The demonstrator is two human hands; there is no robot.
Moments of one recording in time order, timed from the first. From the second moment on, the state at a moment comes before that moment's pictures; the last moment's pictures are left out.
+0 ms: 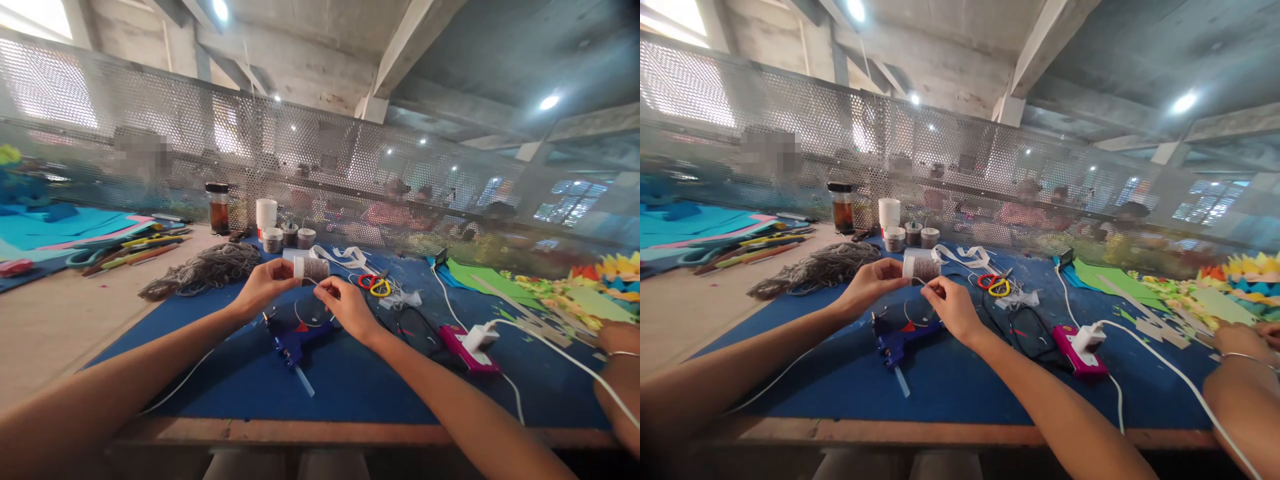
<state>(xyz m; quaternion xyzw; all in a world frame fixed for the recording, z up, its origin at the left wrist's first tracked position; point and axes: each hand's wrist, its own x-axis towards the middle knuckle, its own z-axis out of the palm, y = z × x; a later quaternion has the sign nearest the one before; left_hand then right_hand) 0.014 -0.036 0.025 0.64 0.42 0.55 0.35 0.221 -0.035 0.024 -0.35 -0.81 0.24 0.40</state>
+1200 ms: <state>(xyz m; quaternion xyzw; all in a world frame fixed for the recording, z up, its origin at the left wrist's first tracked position) 0.018 -0.044 0.030 0.70 0.40 0.47 0.35 0.203 -0.010 0.047 -0.40 -0.80 0.01 0.44</state>
